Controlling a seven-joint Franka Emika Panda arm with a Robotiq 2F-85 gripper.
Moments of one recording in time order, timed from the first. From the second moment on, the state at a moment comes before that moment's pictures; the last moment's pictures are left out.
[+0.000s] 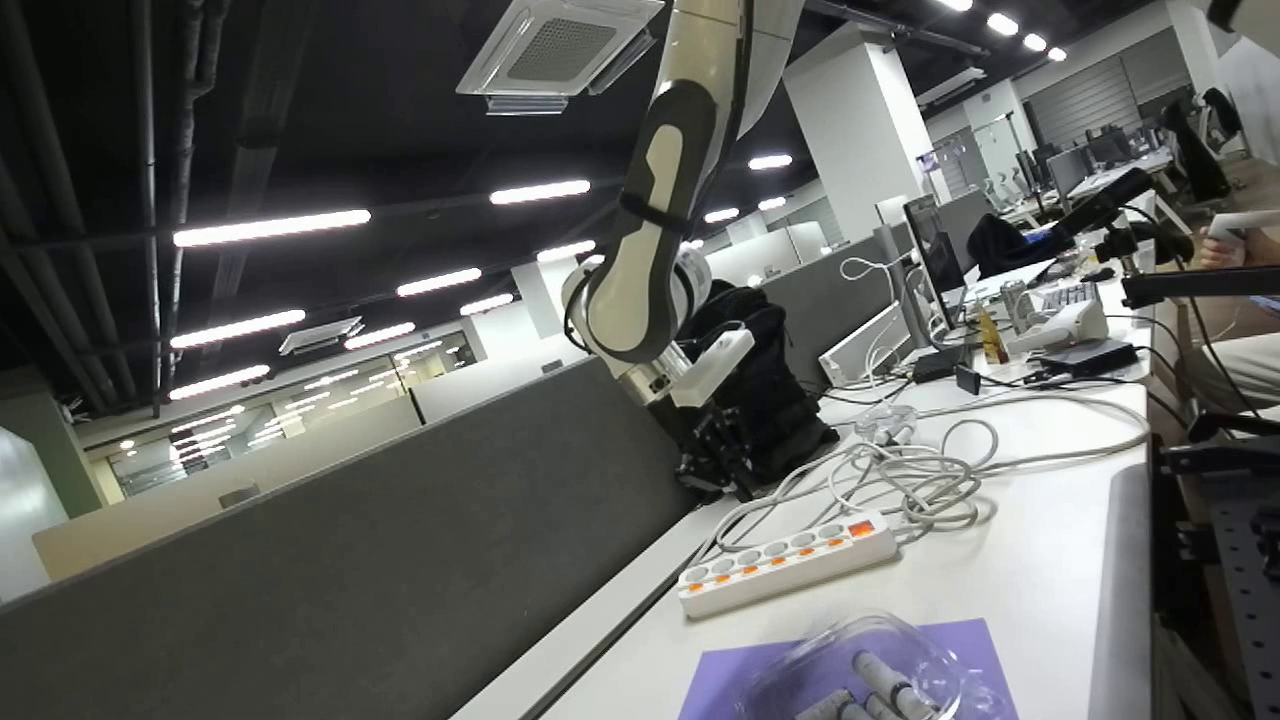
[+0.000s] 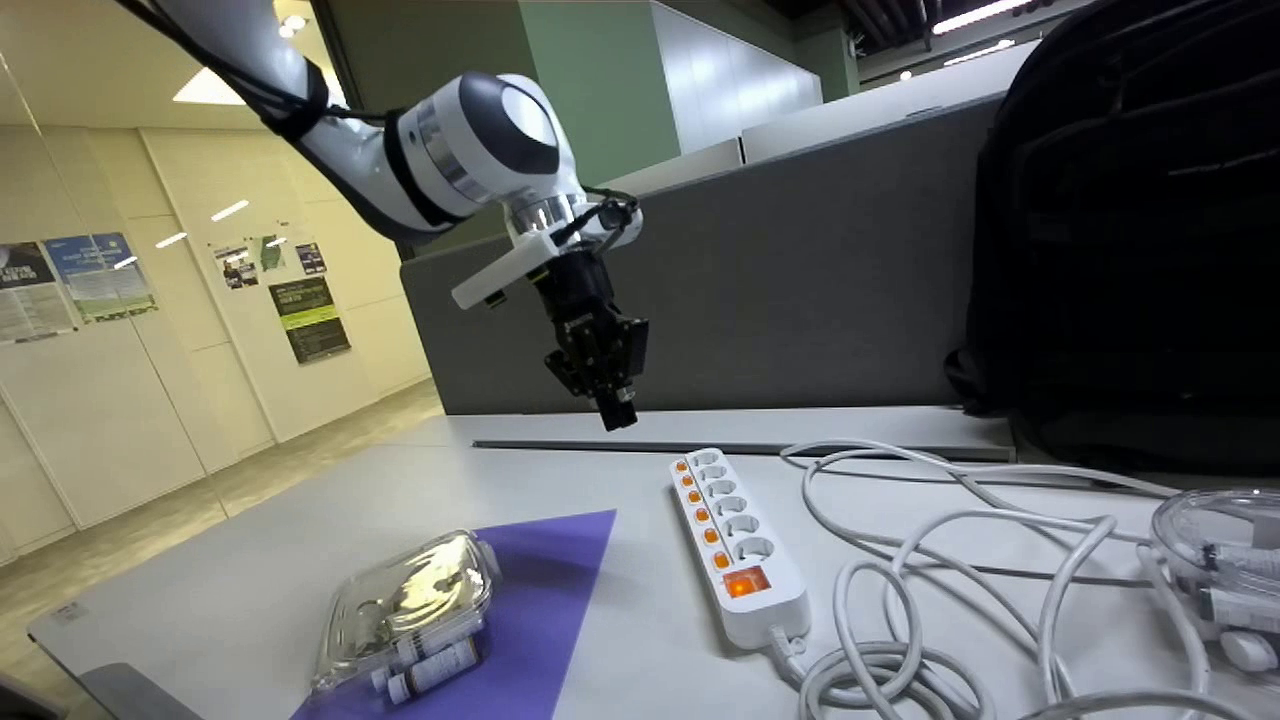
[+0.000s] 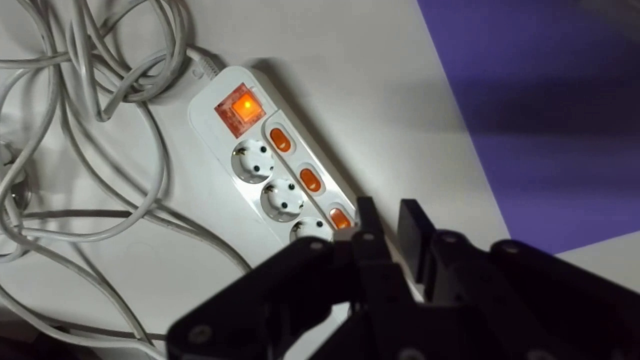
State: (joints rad) arm 0.01 0.39 0.00 -1.95 -0.25 2.18 0.25
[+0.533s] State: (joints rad) arm 0.01 0.51 -0.05 -1.86 -0.12 2.25 0.28
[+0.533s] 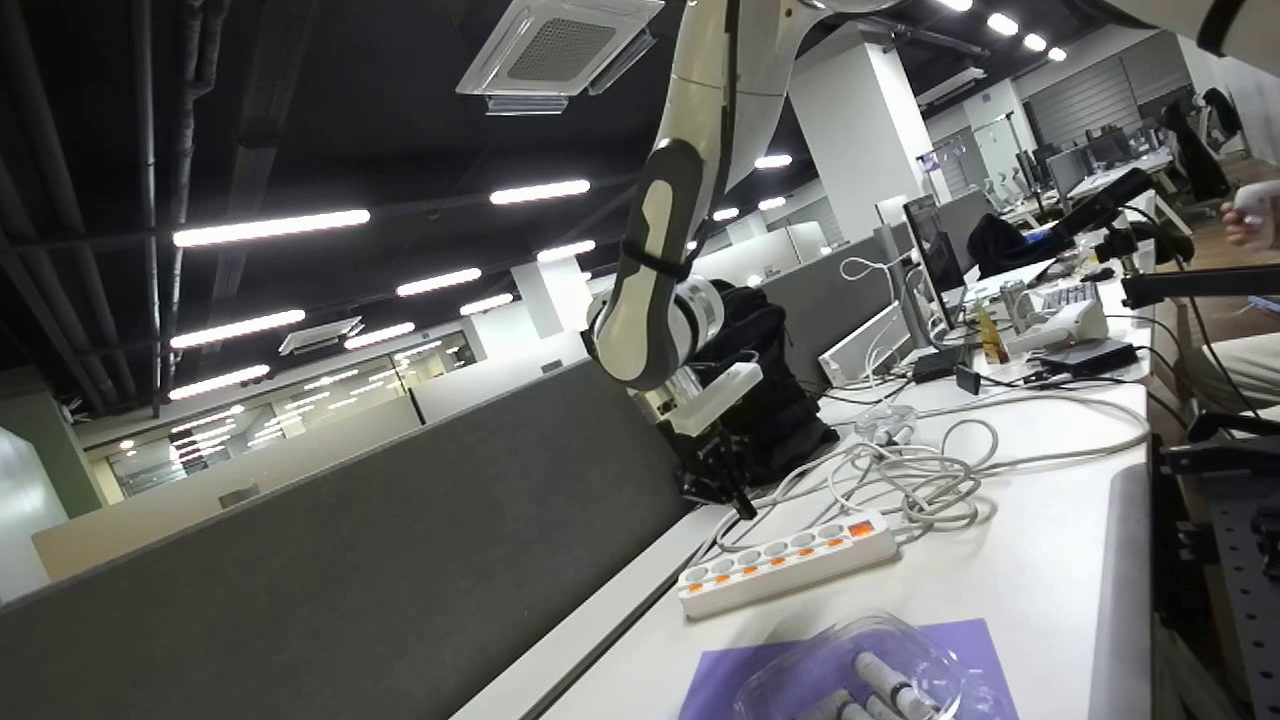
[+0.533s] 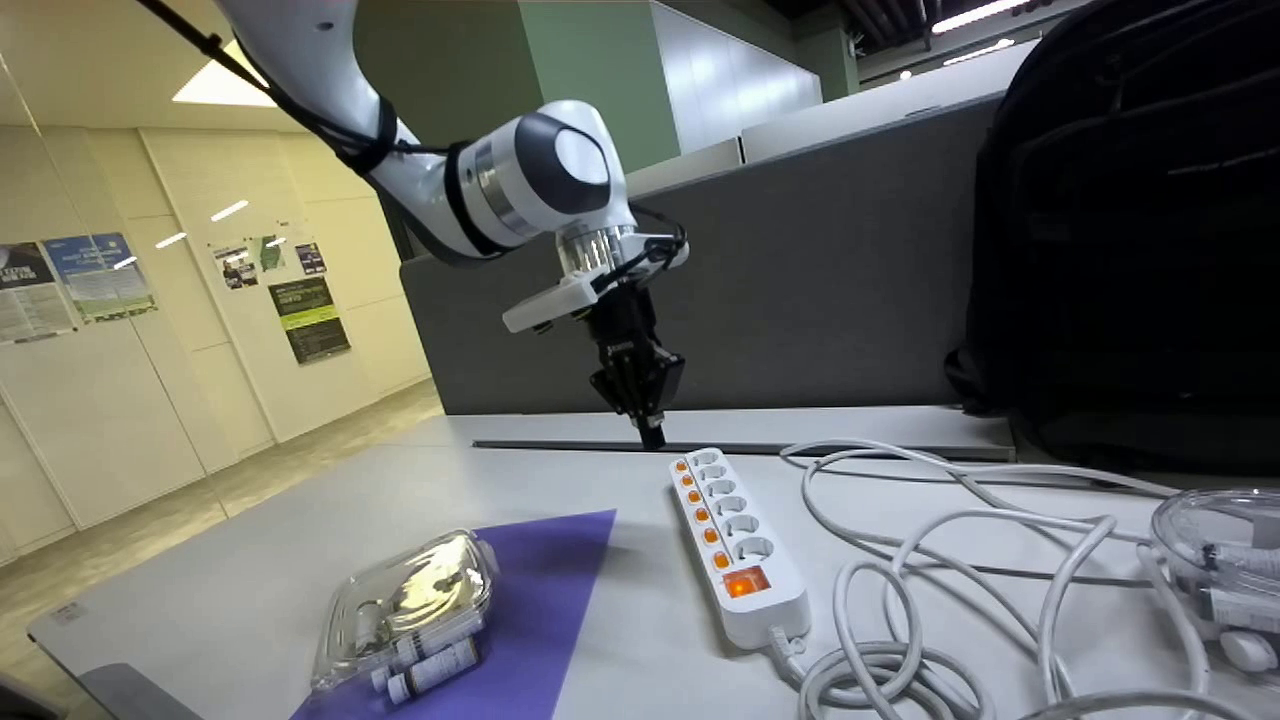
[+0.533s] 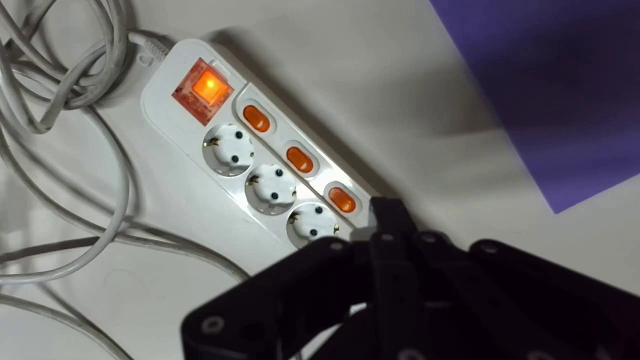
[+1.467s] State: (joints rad) arm 0.02 0.59 -0.08 -1.89 -0.04 2.53 0.36
